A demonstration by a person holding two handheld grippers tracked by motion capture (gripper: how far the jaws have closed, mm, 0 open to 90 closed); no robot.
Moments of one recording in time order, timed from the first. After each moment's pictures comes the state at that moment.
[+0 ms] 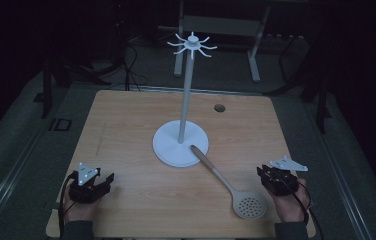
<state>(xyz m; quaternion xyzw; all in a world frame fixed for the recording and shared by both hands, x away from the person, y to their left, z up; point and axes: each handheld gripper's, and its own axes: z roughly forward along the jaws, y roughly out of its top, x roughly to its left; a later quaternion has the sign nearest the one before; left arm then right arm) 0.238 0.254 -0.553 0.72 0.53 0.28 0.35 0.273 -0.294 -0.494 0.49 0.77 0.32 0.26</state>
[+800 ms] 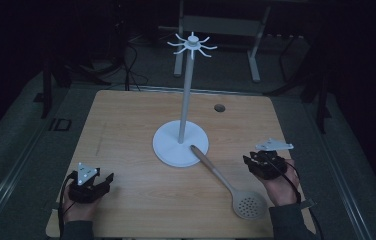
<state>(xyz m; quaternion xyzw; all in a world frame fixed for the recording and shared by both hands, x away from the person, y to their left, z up) 0.238 0.255 -0.553 0.72 0.53 0.28 0.35 0.303 -0.255 -0.456 0.45 0.81 0.32 0.22</state>
